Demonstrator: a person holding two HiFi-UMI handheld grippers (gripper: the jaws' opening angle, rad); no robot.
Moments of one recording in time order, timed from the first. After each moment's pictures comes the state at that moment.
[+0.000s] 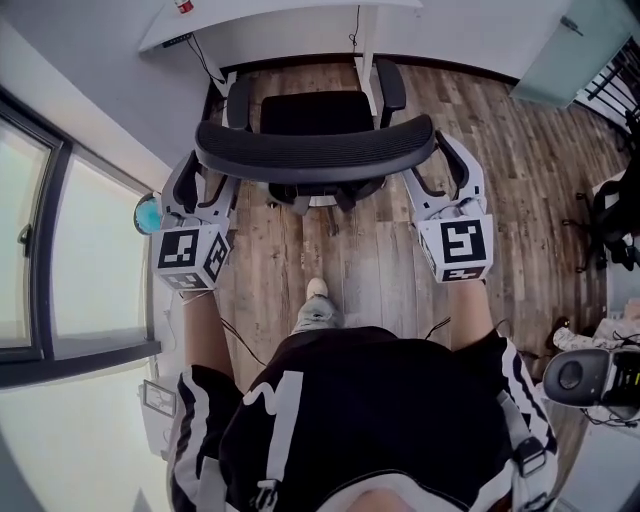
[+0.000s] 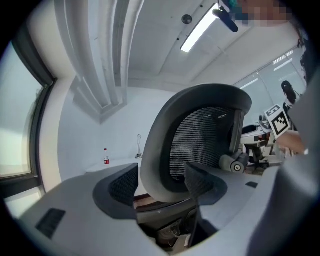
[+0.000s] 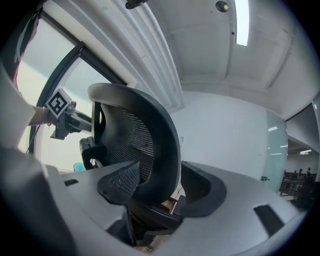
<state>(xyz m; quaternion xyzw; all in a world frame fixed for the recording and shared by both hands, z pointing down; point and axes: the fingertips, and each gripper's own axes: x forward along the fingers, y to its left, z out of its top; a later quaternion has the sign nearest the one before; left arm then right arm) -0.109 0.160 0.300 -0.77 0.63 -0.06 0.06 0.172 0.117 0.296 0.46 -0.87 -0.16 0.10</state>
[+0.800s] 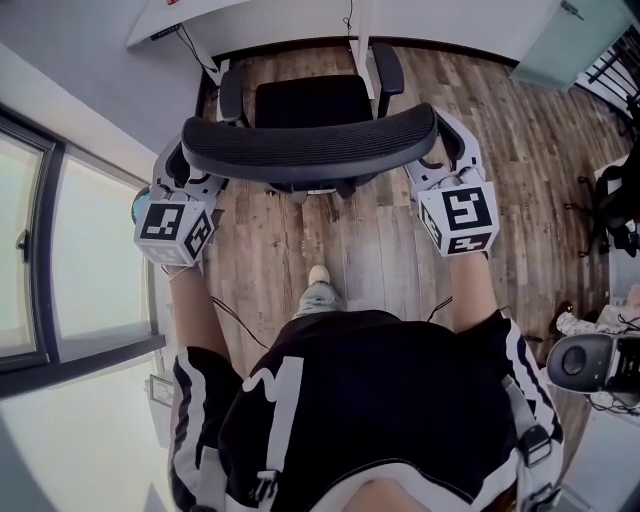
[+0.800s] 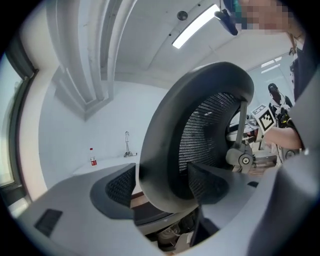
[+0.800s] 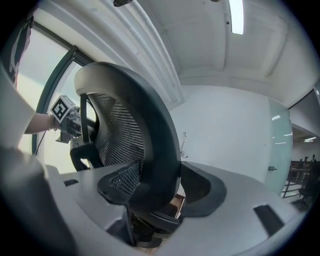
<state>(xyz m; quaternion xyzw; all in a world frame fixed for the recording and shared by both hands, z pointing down) -0.110 0.125 0.305 -0.82 0.57 -0.09 0.07 0.162 0.087 0.305 0.45 -0.88 -0.11 0.10</state>
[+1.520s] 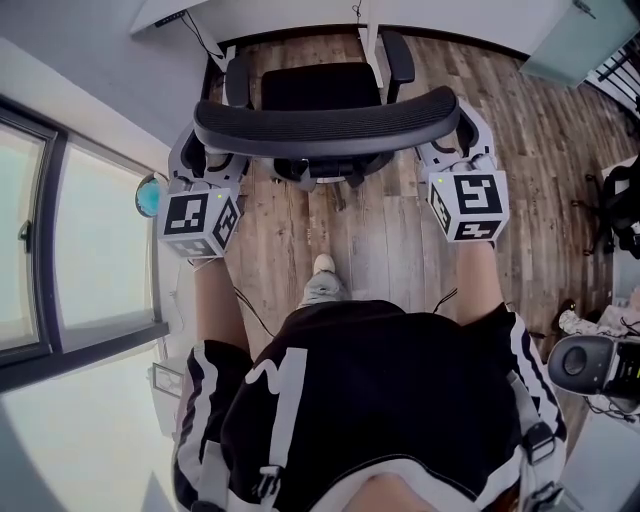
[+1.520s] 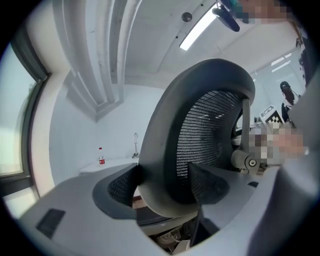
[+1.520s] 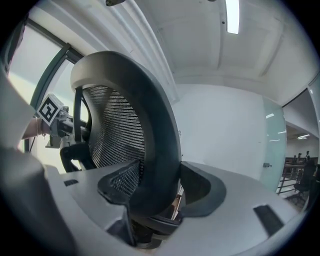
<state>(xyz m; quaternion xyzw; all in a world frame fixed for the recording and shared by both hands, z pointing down) -0.100 0.115 0.305 -0.78 0.62 -0.06 0.06 0.168 0.065 0.307 0.47 -0.87 -0.10 0.09</state>
